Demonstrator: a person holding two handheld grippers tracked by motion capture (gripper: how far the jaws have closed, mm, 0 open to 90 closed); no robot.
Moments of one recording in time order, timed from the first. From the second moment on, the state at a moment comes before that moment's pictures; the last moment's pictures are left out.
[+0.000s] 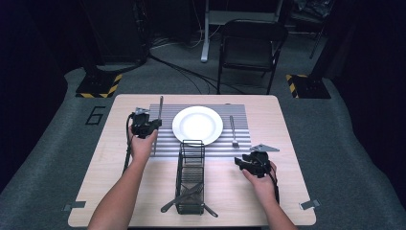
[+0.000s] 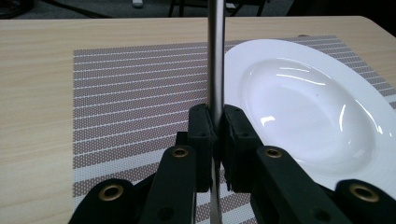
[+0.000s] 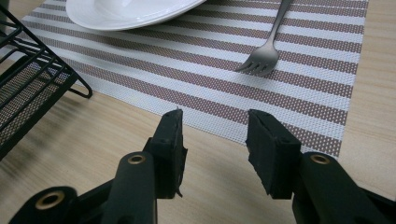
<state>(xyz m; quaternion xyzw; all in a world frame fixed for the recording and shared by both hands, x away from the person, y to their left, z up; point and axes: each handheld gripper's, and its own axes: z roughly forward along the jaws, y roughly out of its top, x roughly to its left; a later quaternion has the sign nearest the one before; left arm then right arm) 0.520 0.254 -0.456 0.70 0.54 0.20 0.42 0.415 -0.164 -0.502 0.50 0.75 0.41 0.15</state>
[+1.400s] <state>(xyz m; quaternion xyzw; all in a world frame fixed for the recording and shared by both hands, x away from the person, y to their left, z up) 0.574 0.224 -0.490 0.63 0.67 0.19 0.35 0.415 -0.166 -0.502 0.50 0.74 0.43 0.14</state>
